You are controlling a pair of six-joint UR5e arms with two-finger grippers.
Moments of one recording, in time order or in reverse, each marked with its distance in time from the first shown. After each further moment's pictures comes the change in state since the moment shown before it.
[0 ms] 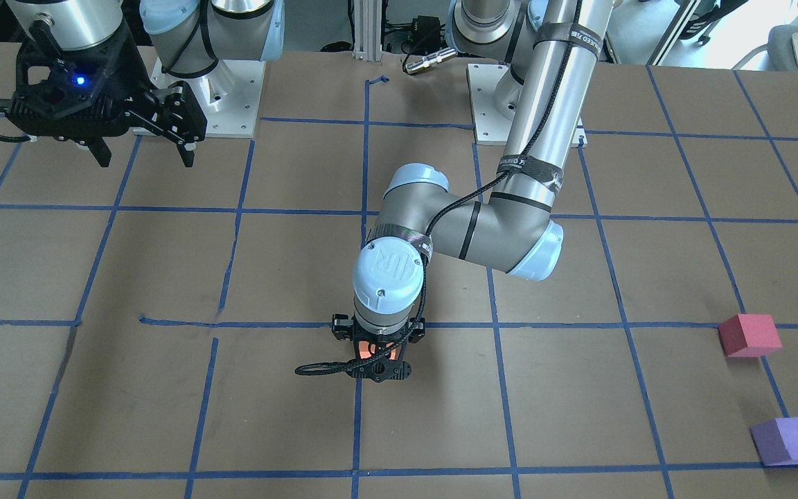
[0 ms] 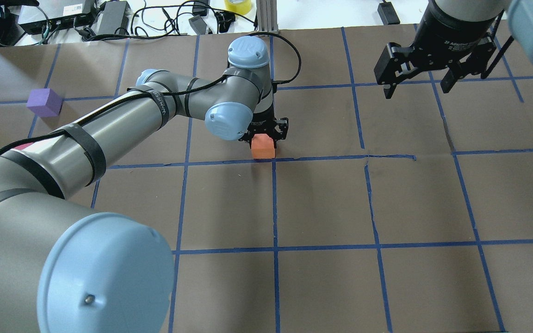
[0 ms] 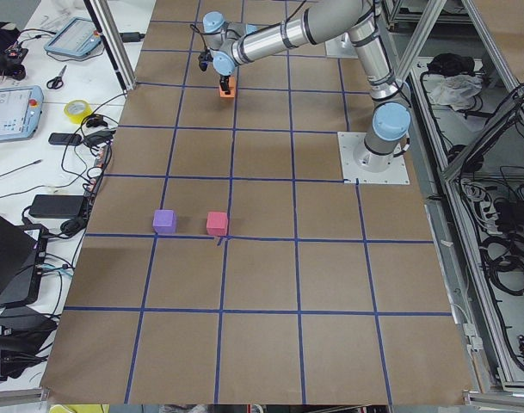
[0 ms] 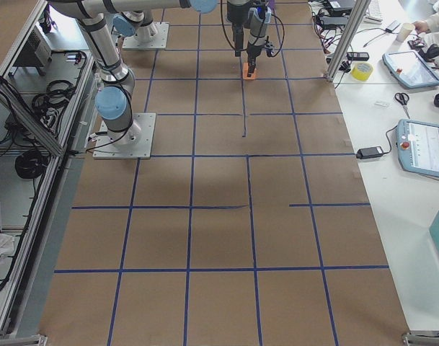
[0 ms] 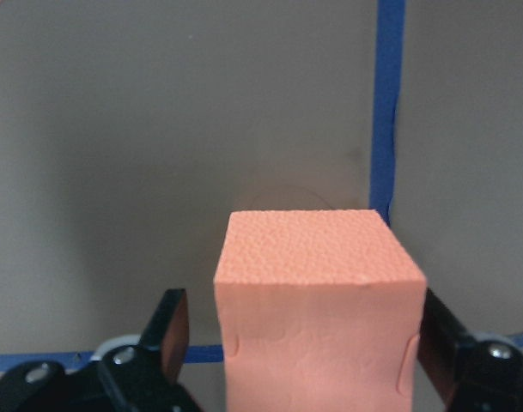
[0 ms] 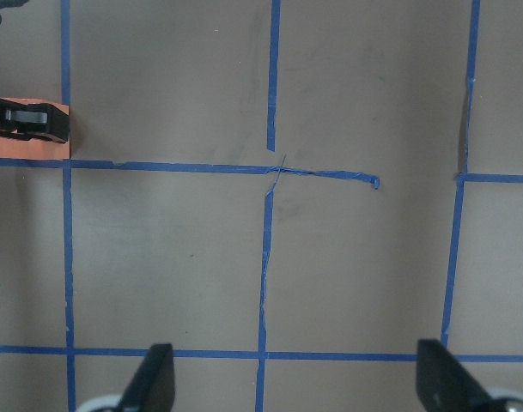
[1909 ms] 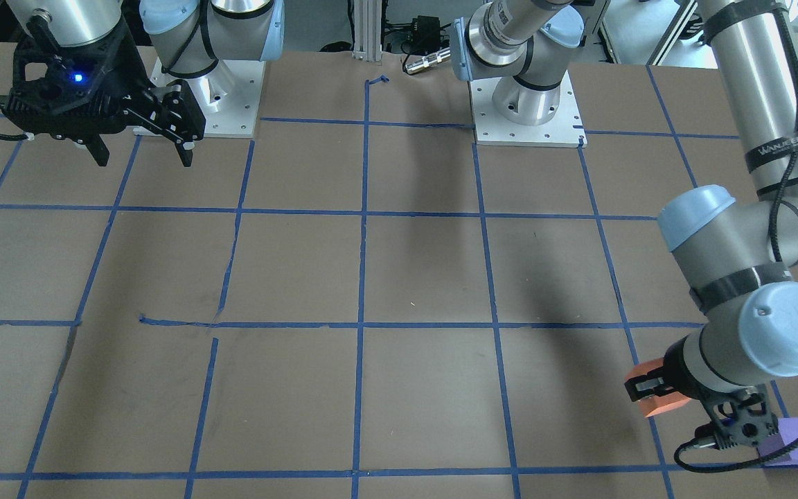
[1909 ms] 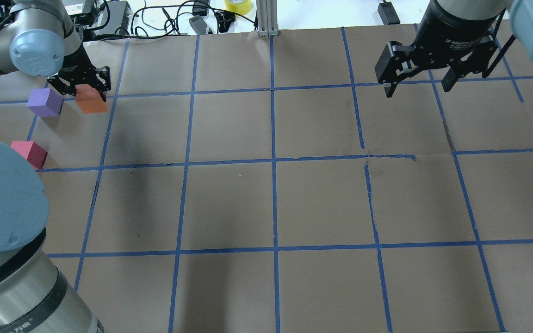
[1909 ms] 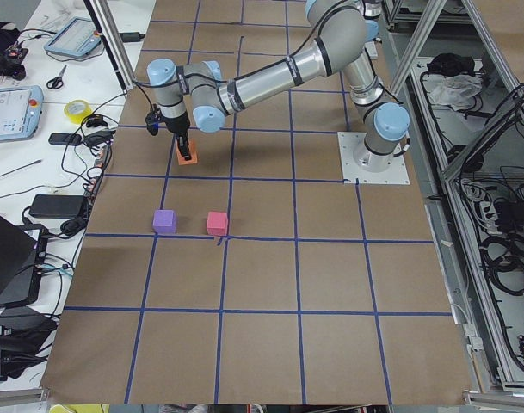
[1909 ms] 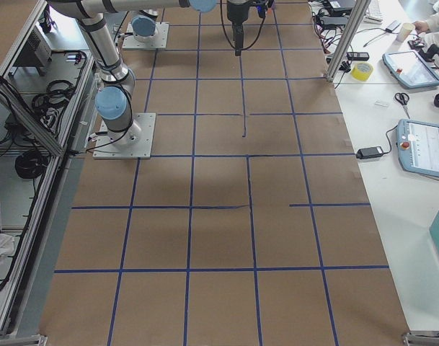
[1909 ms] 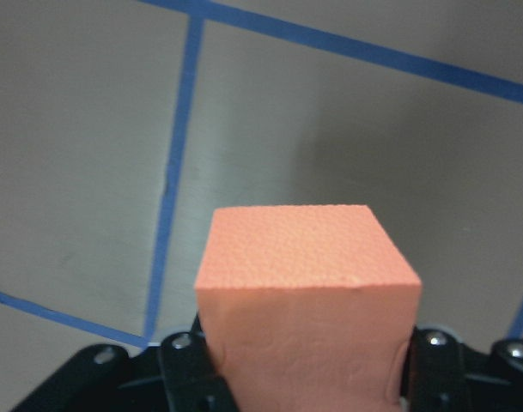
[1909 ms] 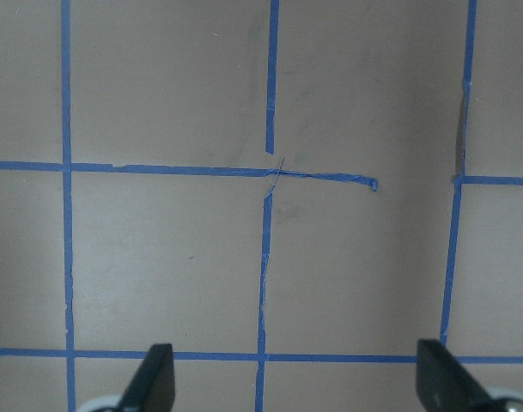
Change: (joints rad) left arm 0.611 0.046 0.159 -0.137 0.214 0.430; right arm 0.000 -0.003 -0.001 -0.001 -0.001 0.003
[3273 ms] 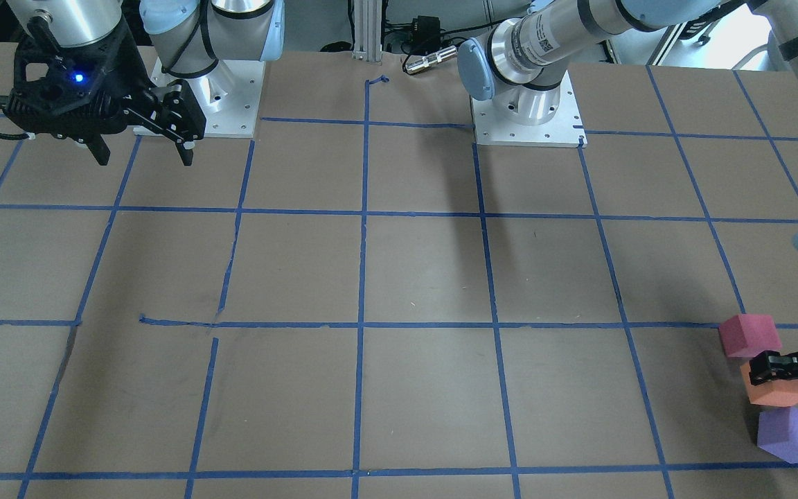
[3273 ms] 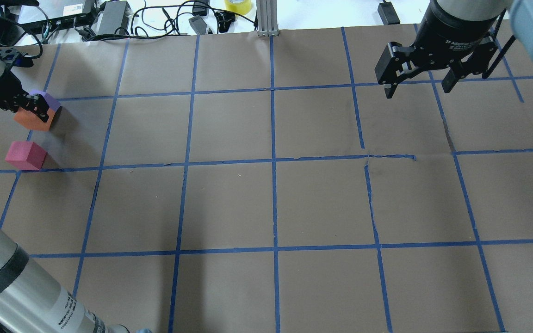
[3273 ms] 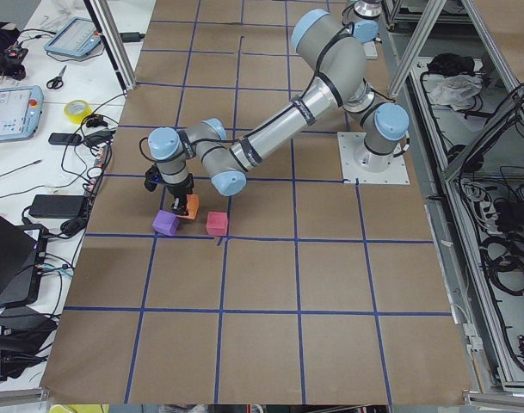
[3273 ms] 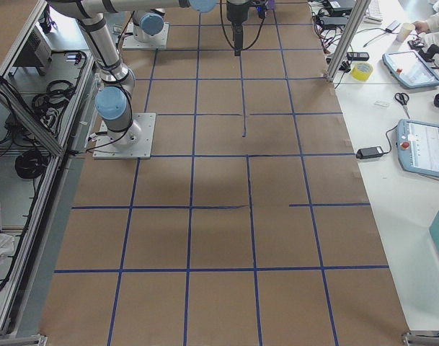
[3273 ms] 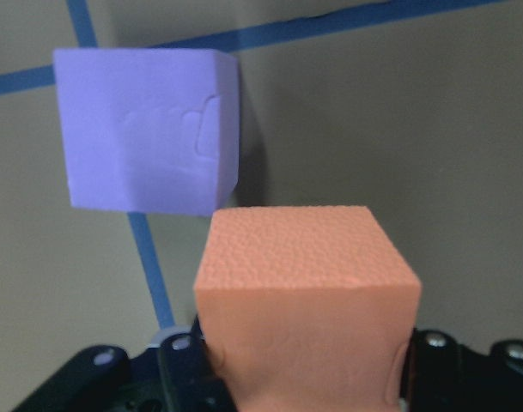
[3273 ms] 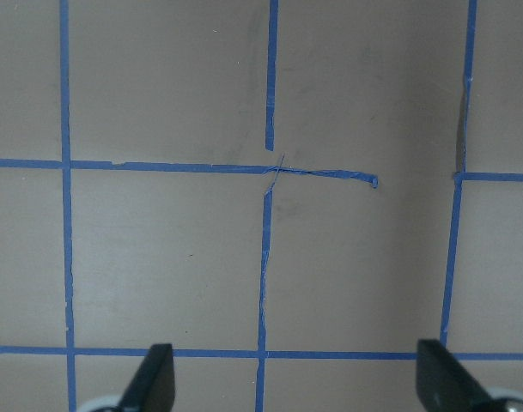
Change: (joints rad) left arm 0.268 -0.050 -0.016 0.094 -0.090 0.546; right arm 0.000 0.000 0.000 0.005 0.000 0.002
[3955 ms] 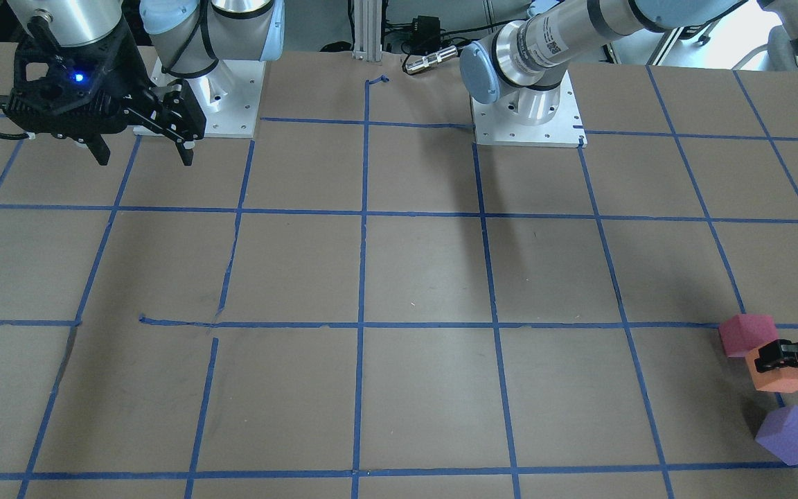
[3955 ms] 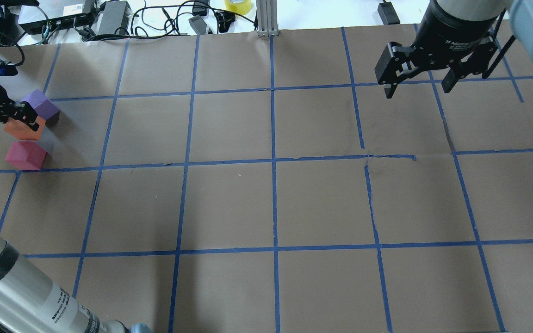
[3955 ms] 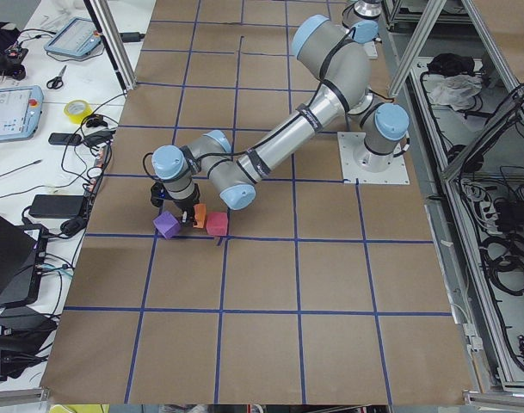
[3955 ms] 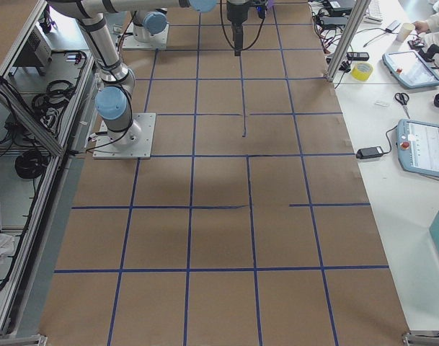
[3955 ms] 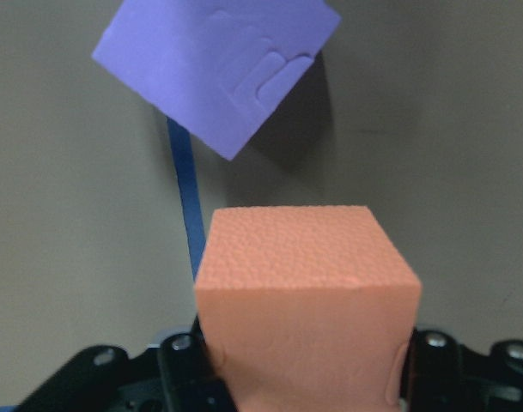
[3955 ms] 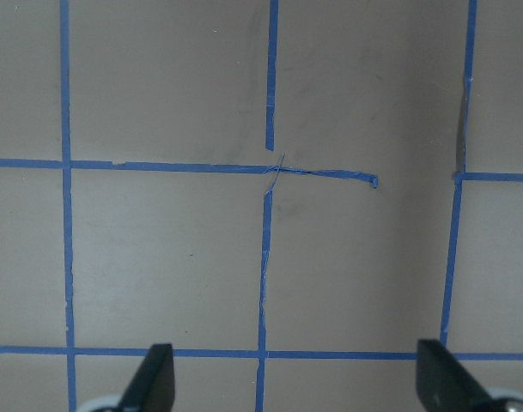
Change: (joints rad) left arm 0.047 -0.020 0.013 -0.062 -0.033 0.000; right arm 0.000 0.000 0.000 0.000 0.000 0.000
